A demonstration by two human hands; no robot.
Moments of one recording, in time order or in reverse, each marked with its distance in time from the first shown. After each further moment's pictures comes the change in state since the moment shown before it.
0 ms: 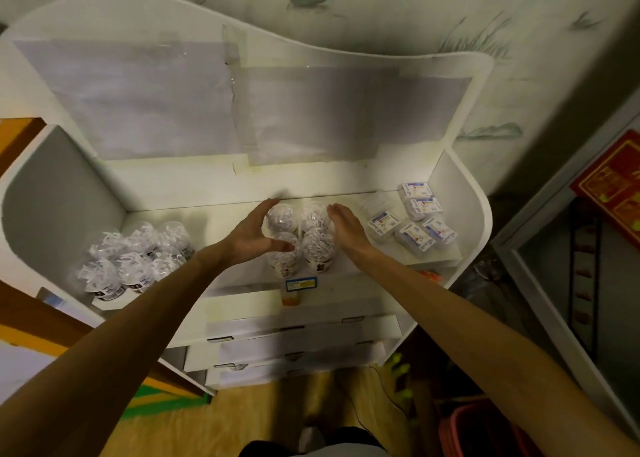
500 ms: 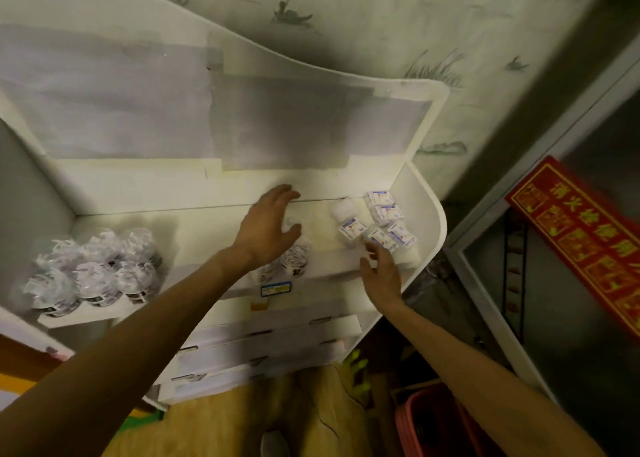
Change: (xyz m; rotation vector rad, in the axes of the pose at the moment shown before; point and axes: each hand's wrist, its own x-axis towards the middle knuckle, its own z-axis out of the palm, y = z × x) left_hand 0.008 0.062 0.019 0.333 0.242 0.402; right_hand -0.073 0.063 -0.074 -0.251 0.417 -0.079
